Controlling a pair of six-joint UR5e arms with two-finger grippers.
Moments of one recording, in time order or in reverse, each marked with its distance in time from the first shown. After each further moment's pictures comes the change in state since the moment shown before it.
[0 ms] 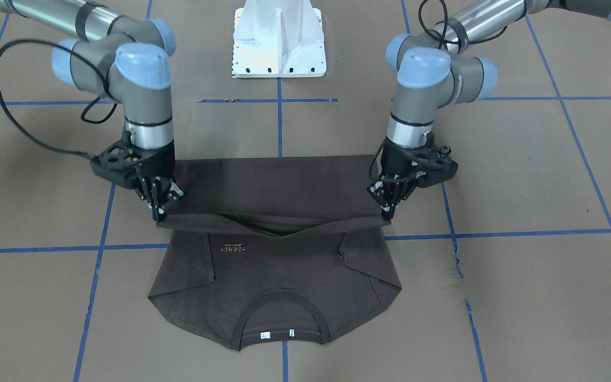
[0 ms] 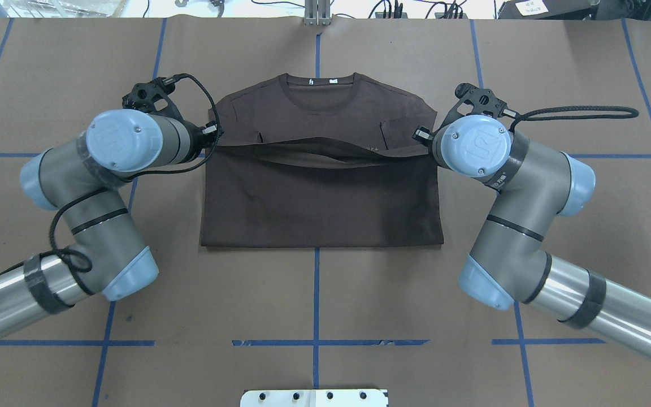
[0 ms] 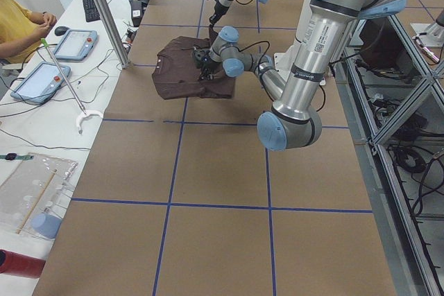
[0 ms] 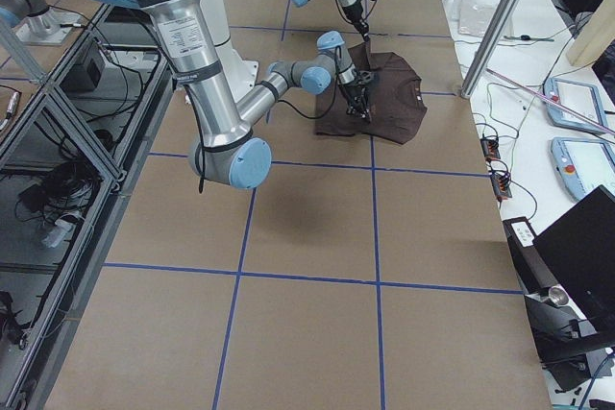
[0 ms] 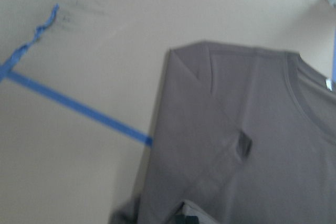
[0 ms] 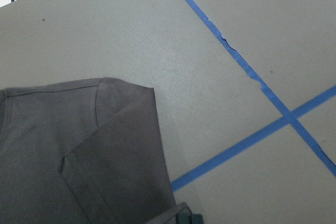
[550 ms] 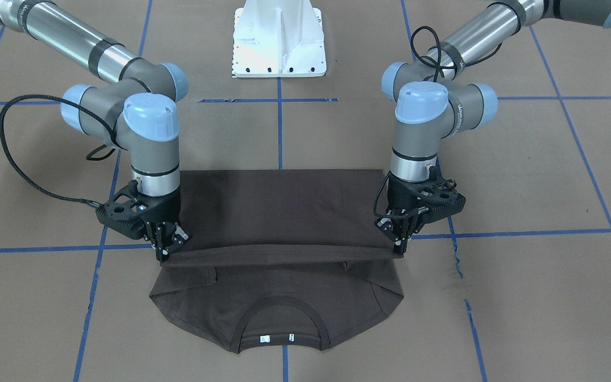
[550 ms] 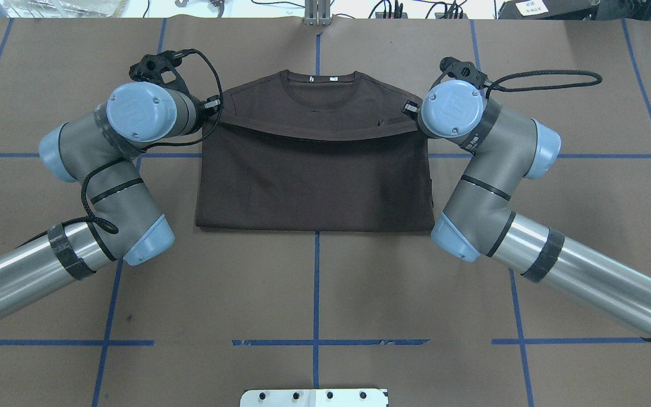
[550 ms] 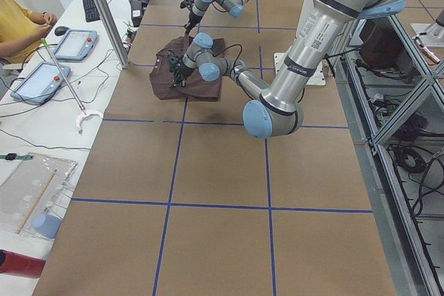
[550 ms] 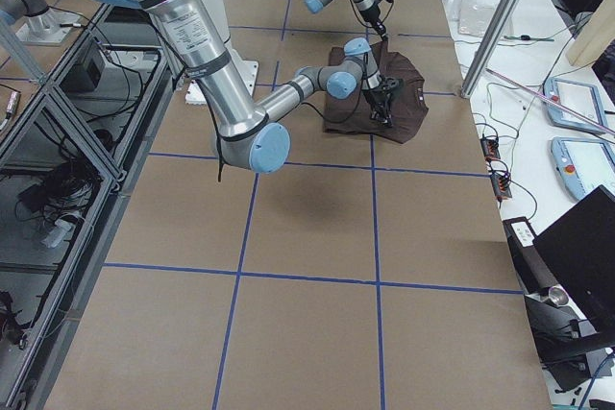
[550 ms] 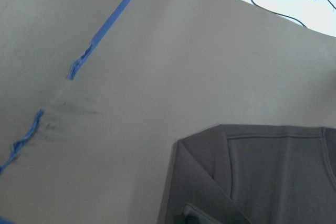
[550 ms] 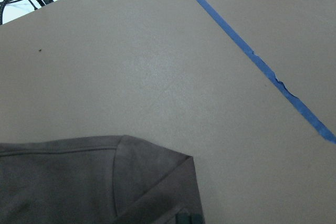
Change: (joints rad) left arm -0.056 -0.092 0.155 -0.059 0.037 0.110; right arm 0.070 0.150 -0.253 0.057 0.036 -0.052
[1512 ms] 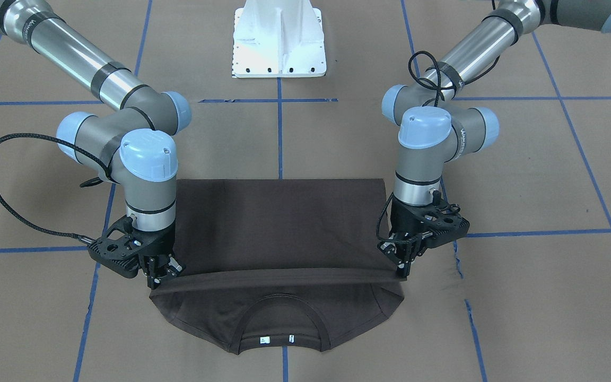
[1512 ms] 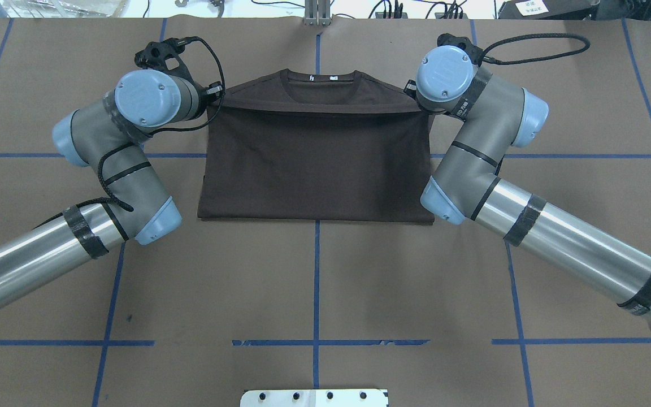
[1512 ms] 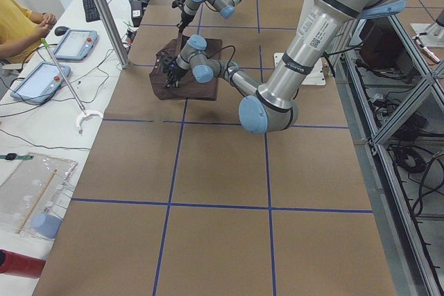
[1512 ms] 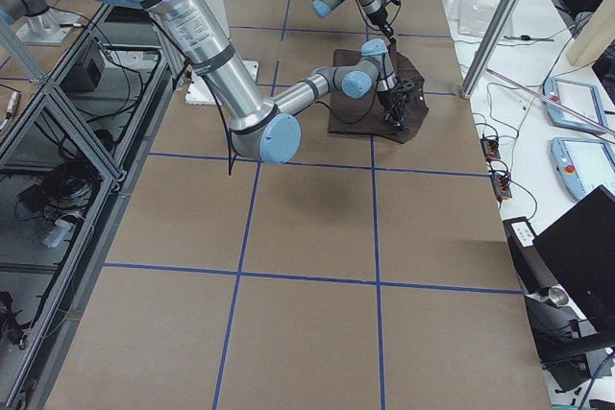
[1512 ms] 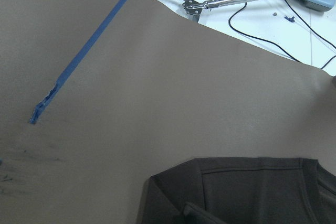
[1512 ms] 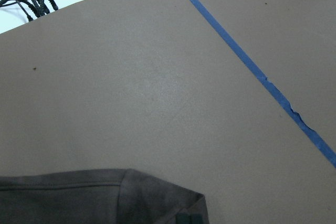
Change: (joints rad) left arm -0.014 -0.033 0.117 -0.091 0.001 0.004; right arm 0.043 0.069 -0.116 0.010 0.039 -0.049
